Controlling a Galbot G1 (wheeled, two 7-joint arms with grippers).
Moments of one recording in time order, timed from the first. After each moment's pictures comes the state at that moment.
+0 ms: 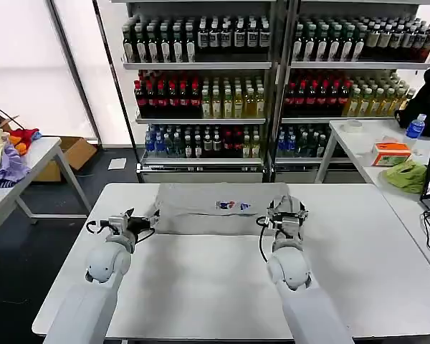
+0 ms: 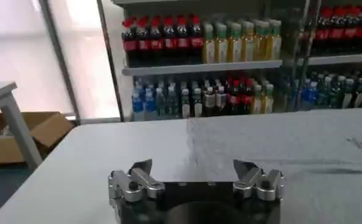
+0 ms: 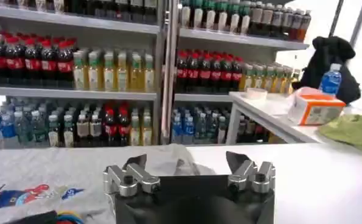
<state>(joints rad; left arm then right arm) 0.89 -1.22 -0.38 -1.57 -0.35 0.56 -0.09 -0.96 1.38 0.27 1.70 0.24 -0.46 0.52</state>
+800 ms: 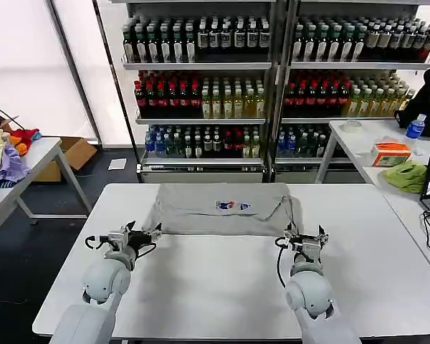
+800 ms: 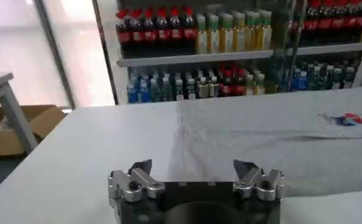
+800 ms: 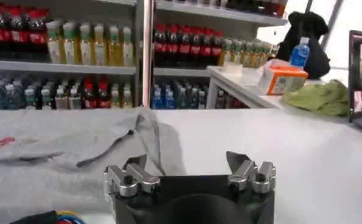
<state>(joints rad) 0.99 -1.23 -0.39 -1.65 -0.33 0.57 -0.08 -1.05 1.36 0.32 1.73 0.29 -0.50 0.54</state>
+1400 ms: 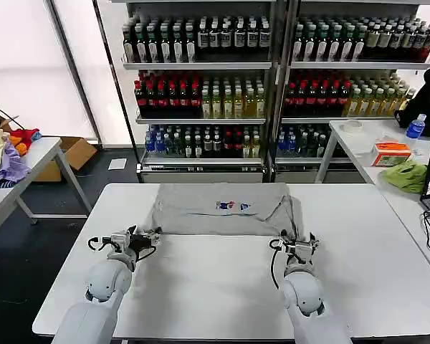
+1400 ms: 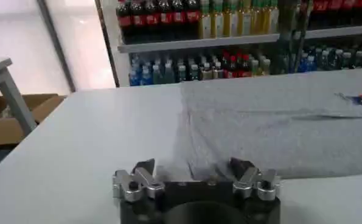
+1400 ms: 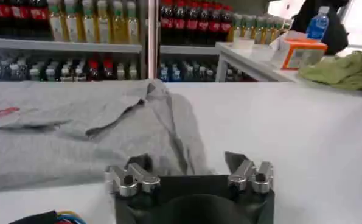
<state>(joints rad) 0.97 -1.24 -0.38 -1.59 -0.31 0.57 -0.08 -1.05 1.40 0.31 1.65 0.27 -0.49 0.49</state>
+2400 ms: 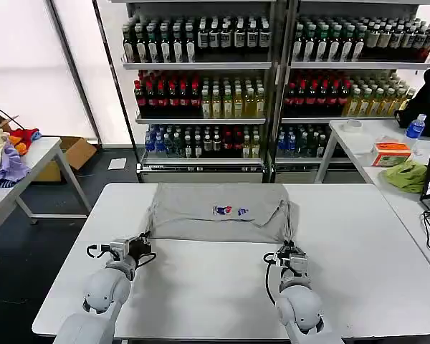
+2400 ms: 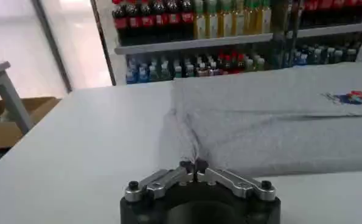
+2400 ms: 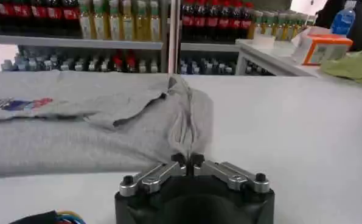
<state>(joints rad) 1.05 -1.22 -0.40 -1.69 -0.30 0.56 -0.07 -1.15 1.39 0.30 1.84 0.26 -0.50 0.46</state>
